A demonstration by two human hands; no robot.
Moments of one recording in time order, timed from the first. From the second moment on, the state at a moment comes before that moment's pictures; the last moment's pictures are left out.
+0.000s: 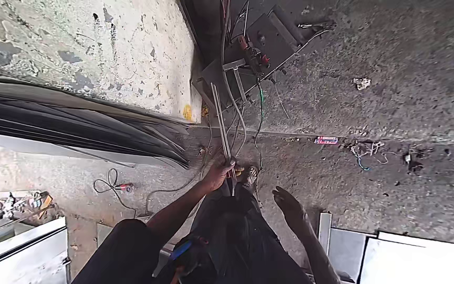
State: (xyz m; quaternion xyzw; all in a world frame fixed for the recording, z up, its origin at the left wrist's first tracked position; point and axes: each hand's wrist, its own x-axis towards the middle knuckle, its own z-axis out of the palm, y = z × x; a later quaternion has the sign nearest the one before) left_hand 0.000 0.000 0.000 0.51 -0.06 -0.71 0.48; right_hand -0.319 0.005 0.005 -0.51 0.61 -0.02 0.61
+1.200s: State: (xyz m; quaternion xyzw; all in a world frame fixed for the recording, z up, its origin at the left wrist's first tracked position) left_hand -0.089 0.057 0.199 0.41 -0.26 -0.74 0.47; right_hand -0.269 -0.049 0.193 -0.46 0.22 -0.20 0.84
